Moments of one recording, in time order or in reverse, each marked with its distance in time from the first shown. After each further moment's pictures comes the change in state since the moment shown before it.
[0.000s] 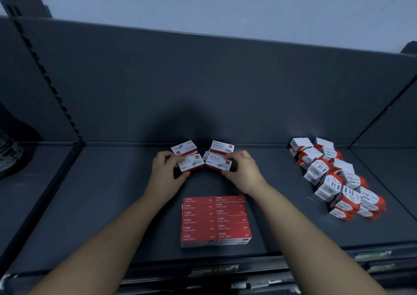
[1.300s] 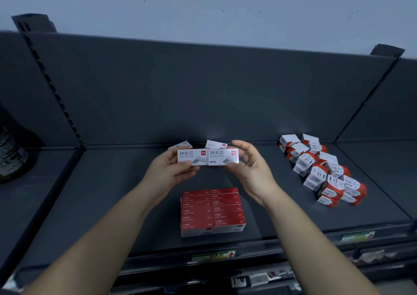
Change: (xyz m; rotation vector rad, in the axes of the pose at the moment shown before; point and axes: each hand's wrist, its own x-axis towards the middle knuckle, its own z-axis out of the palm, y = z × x) left_hand -0.023 0.073 -0.055 -1.158 -0.288 -0.392; right_hand -0.070 -0.035 -0.034 1.163 0.019 -0.041
